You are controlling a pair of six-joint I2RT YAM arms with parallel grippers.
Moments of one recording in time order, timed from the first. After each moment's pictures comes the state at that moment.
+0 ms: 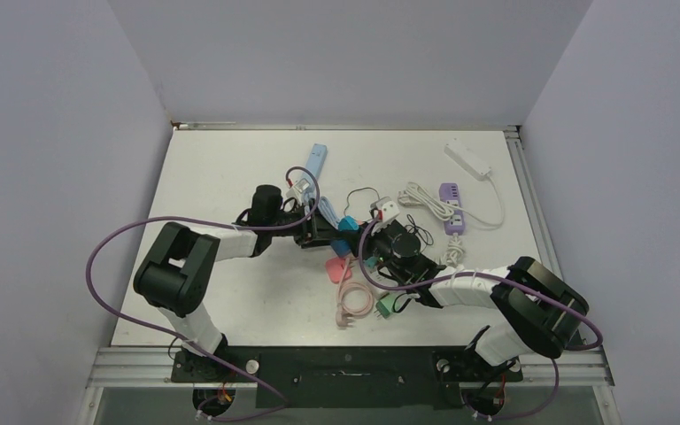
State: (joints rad) left arm -0.40 1.72 0.76 0.41 0.82 -0.86; right arm 0.82 1.46 0.47 0.89 0.07 0.25
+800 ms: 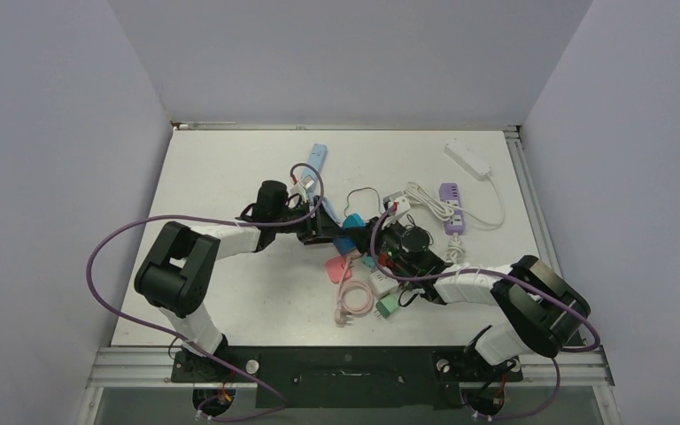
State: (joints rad) left arm -0.42 1.72 0.82 0.30 0.77 -0.80; right arm 0.72 1.46 0.44 0.92 -0.03 0.40
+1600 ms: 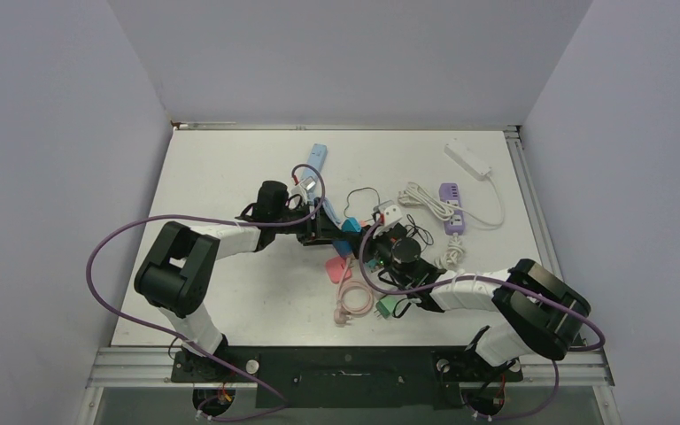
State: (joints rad) left arm -0.42 1.72 0.83 0.27 0.78 -0.75; right arm 0.85 1.45 0.44 0.90 0.16 0.25
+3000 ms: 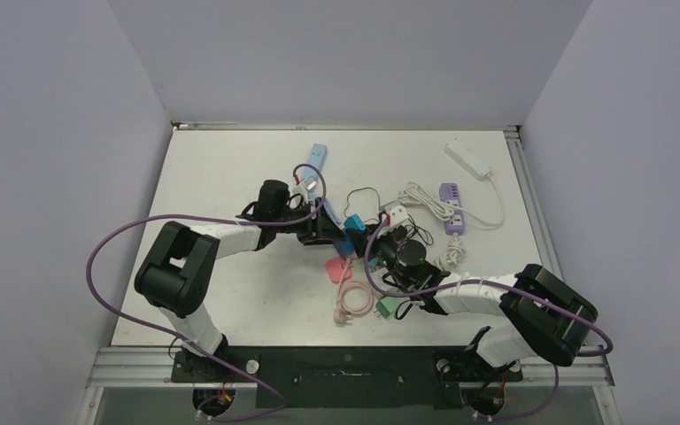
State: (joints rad) left arm -0.42 1.72 0.84 0.23 0.78 -0.73; right arm 0.85 1.40 0.41 0.93 0.19 0.25
